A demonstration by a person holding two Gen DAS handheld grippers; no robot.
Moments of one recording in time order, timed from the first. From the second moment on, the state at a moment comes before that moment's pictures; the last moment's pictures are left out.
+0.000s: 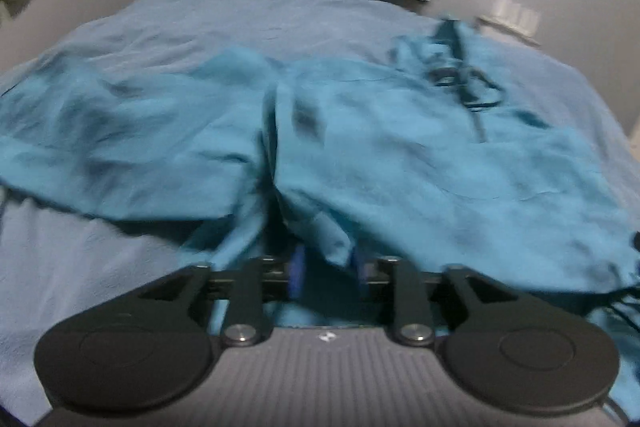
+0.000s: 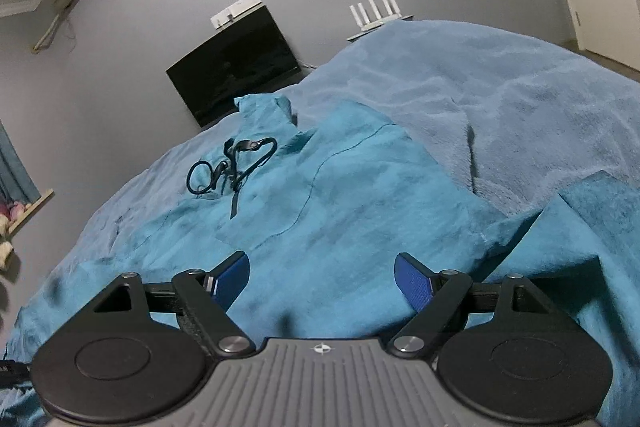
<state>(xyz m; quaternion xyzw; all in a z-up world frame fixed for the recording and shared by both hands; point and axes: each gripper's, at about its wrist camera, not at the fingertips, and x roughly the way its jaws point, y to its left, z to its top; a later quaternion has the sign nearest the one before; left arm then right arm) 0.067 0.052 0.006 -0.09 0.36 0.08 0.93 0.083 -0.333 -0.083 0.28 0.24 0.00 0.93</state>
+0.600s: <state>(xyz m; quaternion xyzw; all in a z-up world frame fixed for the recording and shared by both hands) 0.128 0.000 -0.061 -0.06 0.42 -0.04 0.90 0.137 -0.275 -0.095 0.06 0.39 0.08 0.92</state>
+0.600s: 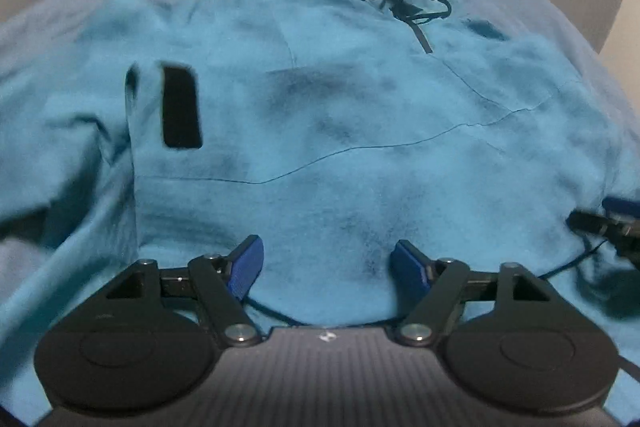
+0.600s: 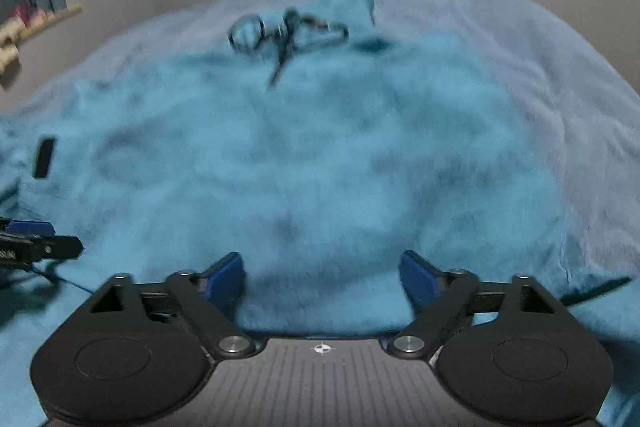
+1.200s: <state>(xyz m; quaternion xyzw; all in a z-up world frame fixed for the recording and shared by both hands) 0.089 0.079 0.066 -0.10 0.24 0.07 0.96 0.127 -0.268 -0.099 0.02 0.36 0.06 0.93</state>
